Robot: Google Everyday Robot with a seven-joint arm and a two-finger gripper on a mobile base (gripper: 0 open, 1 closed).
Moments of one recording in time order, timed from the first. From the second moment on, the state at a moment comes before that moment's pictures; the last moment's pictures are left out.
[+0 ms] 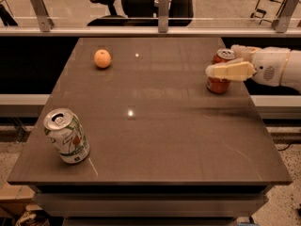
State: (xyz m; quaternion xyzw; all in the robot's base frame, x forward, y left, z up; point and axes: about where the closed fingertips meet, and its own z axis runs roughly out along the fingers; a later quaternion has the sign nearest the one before) arm 0.603 -0.212 0.912 -0.30 0.72 0.29 0.55
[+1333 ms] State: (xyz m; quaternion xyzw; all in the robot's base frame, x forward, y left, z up) arm 0.605 -0.207 0.913 -0.31 0.72 0.29 0.55
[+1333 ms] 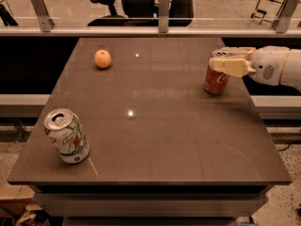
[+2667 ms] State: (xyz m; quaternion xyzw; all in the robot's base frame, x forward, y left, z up) arm 0.634 -0.194 0.975 -0.33 0.73 0.29 0.52
